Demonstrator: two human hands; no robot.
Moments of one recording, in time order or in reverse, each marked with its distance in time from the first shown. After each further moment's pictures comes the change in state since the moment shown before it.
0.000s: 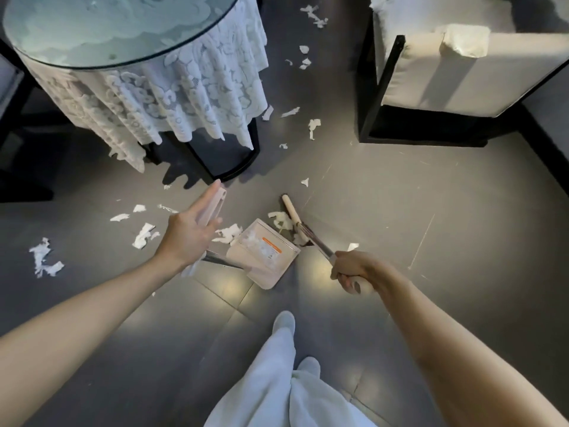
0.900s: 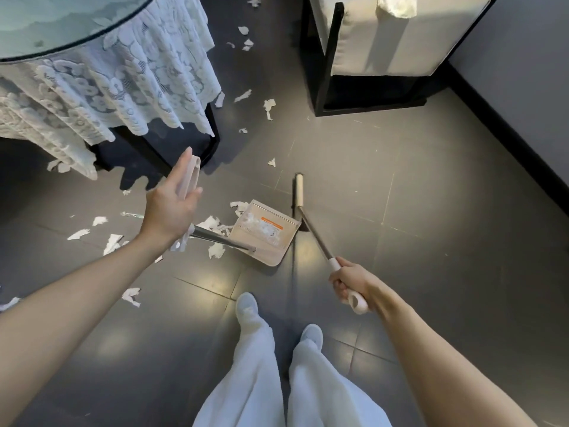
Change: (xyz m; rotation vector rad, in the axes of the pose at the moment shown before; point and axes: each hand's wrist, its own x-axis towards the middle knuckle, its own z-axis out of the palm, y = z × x) left_hand 0.007 -0.020 -0.020 -0.075 0.002 0.148; right_hand -0.015 0.094 0.097 0.613 0.144 0.019
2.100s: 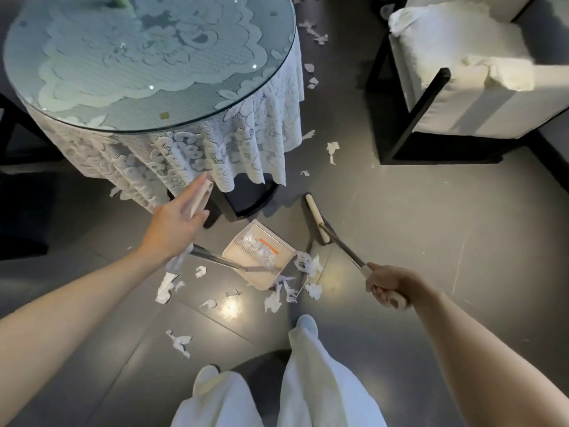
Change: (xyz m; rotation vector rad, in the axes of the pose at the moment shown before) left_hand 0.222 -0.158 -0.183 -0.012 -0.104 -0.084; right_hand 0.117 -0.256 0.162 -0.367 -0.013 0.117
